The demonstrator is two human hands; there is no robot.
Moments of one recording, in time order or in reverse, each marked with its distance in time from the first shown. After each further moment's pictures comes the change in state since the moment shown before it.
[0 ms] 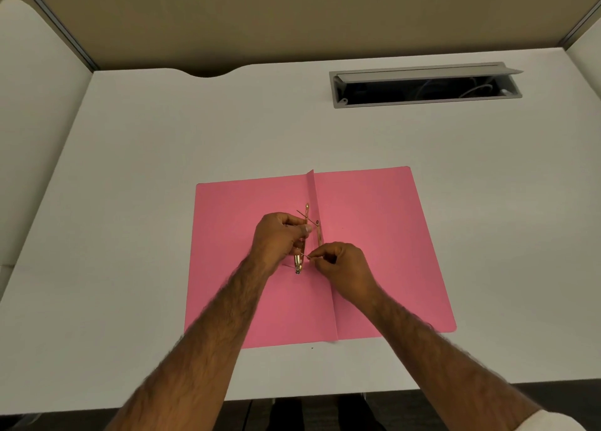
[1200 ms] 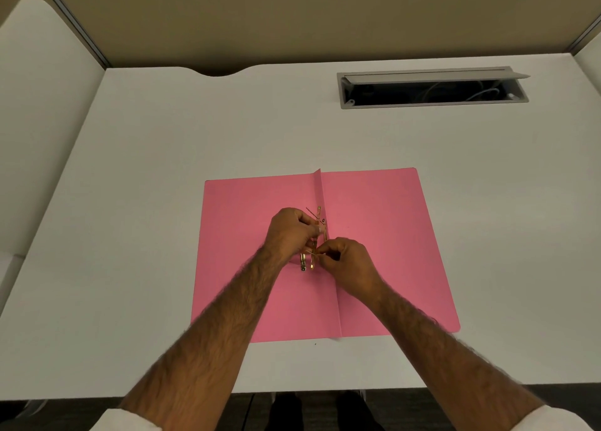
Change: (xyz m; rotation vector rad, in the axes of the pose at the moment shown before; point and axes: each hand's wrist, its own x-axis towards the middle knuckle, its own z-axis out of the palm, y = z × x) left_hand 0.004 0.007 0.010 0.160 -0.046 -0.013; right_hand 0.003 -0.001 -0.002 -0.083 -0.042 -0.012
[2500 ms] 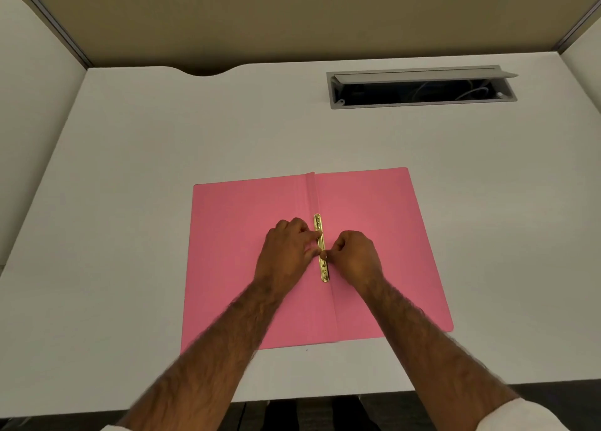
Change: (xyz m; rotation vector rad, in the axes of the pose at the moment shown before) left_hand -0.013 -0.036 0.015 0.823 0.151 0.623; right_hand 0.018 -0.004 -0.017 -0.168 0.152 0.320
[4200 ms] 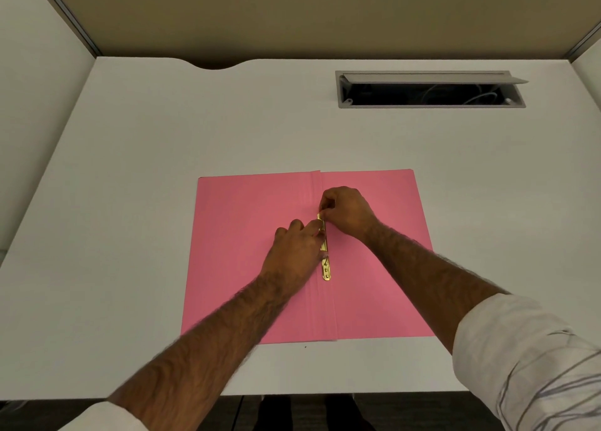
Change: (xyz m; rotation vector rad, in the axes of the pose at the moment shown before) left_hand 0.004 0.011 0.006 0.326 -0.127 0.121; right_hand 0.071 -0.041 -0.022 -0.239 -0.105 -0.441
